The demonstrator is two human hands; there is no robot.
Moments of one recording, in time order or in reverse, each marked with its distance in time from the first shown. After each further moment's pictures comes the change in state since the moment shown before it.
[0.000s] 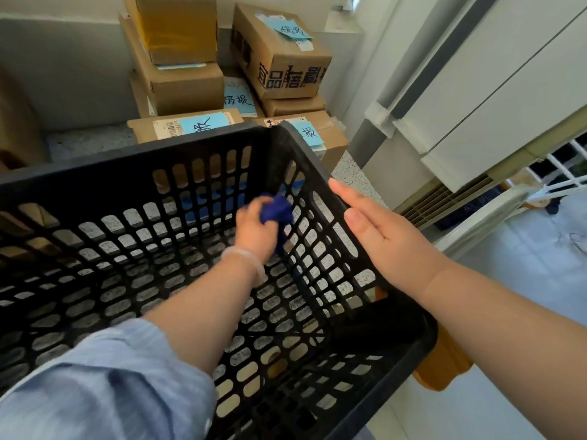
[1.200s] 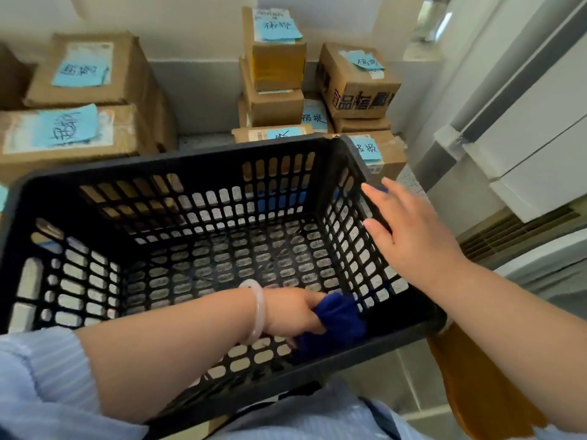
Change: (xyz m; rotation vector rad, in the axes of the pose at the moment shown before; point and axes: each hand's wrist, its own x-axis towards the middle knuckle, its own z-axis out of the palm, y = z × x) left_hand -0.155 0.036 -0.058 0.451 -0.897 -0.296; right_hand -0.003 -0.008 -0.003 -0.550 0.122 -0.290
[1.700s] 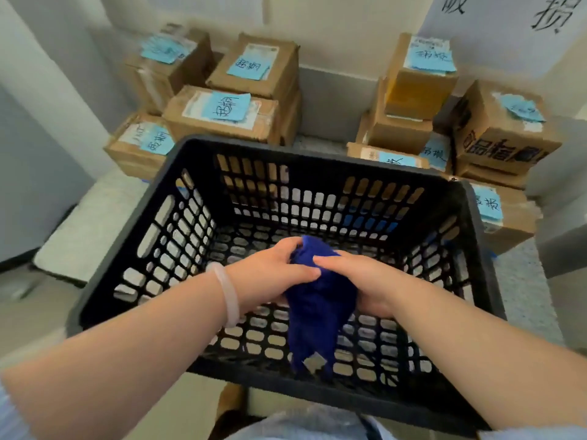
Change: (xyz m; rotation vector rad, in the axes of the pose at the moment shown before) left_hand -0.086 -0.036 -0.013 -0.715 0.806 0.113; right_hand 0.055 -0.117 0.066 1.213 -1.136 0.324
